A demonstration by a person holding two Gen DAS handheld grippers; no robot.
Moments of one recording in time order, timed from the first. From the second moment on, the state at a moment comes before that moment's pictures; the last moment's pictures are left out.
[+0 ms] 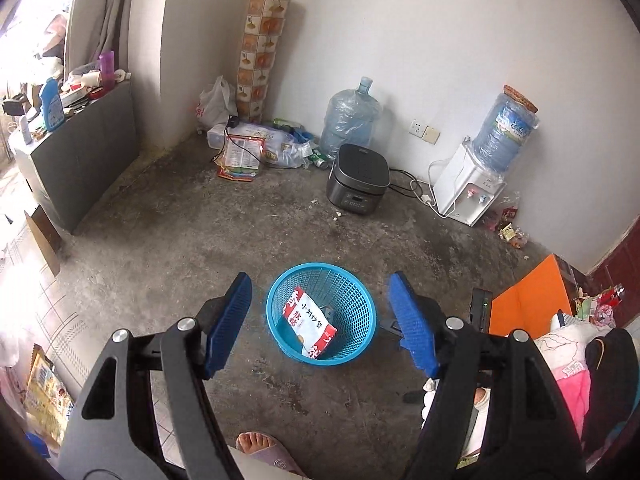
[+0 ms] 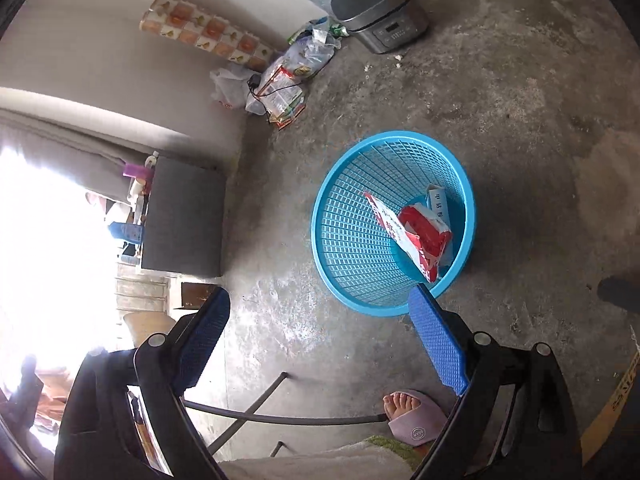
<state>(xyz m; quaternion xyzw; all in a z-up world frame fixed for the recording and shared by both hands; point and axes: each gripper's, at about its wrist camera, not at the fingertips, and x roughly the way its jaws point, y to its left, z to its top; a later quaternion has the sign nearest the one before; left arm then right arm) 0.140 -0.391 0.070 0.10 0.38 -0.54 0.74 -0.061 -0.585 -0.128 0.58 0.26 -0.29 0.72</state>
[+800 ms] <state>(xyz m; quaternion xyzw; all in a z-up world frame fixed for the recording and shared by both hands) 0.111 -0.026 0.148 0.02 0.27 -0.33 0.90 0.028 -0.295 0.044 0.17 0.37 -0.12 0.91</state>
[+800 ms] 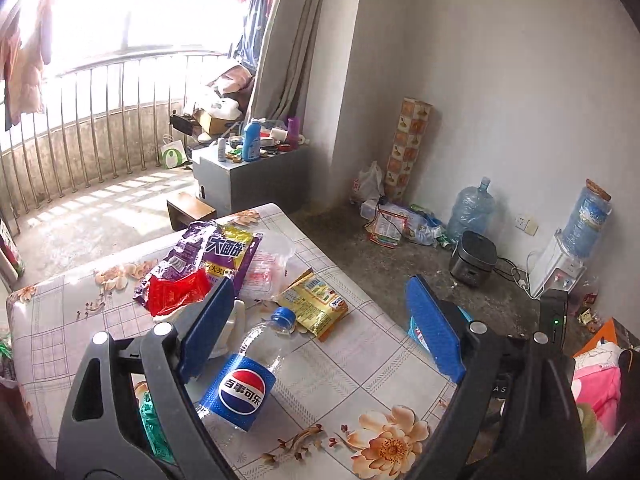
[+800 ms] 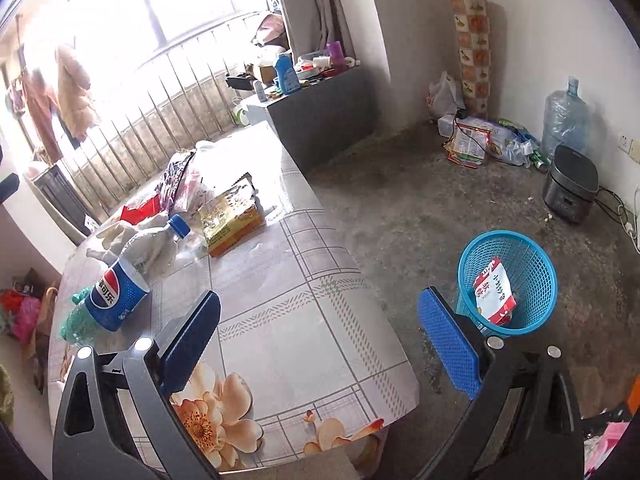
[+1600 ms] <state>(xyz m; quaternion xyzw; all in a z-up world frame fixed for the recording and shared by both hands) 0.025 0.187 0.022 -0.11 0.41 -0.17 0.89 0.069 -0.147 0.076 0.12 0.36 0.12 0.92</state>
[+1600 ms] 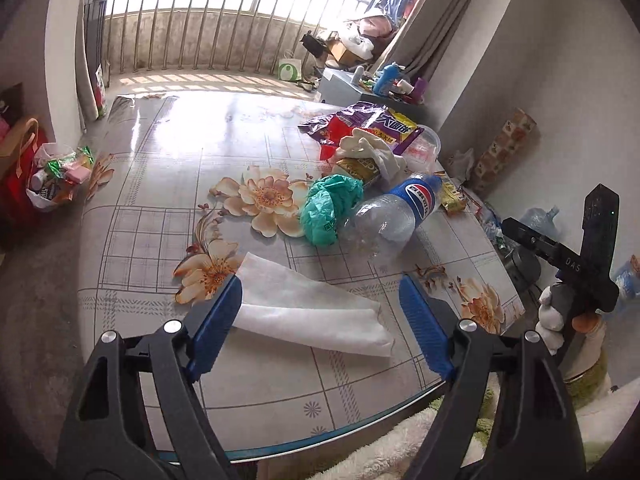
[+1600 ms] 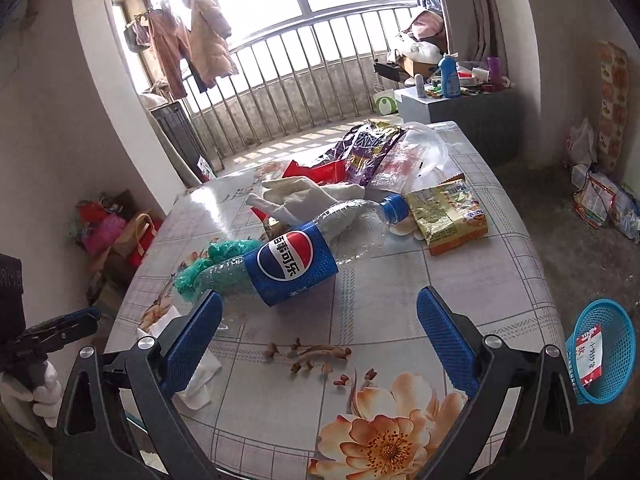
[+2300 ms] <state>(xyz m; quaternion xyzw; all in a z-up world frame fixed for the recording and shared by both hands) 0.062 0.215 -0.071 -0.25 0.50 -0.20 0.81 0.103 -0.028 -0.014 0.09 0.53 0.28 0.80</state>
